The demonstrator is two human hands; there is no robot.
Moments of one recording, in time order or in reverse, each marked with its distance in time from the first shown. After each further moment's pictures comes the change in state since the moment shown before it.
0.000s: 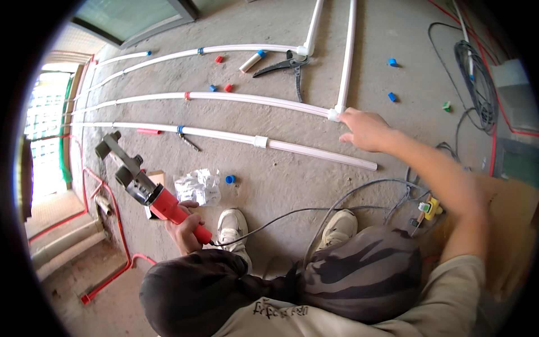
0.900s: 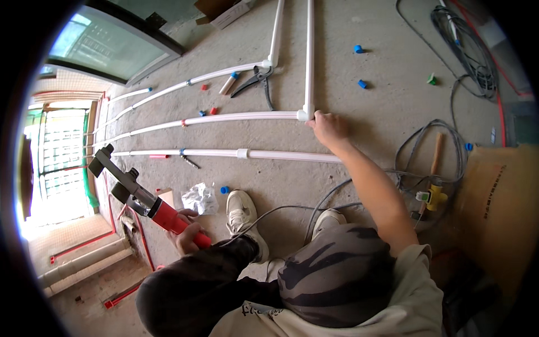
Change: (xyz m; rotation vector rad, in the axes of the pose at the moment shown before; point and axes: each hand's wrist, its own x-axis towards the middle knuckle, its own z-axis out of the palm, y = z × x) left_hand -0.039 0.087 0.060 -0.139 0.143 -0.283; right_hand 0.048 0.048 0.129 0.260 0.449 0.412
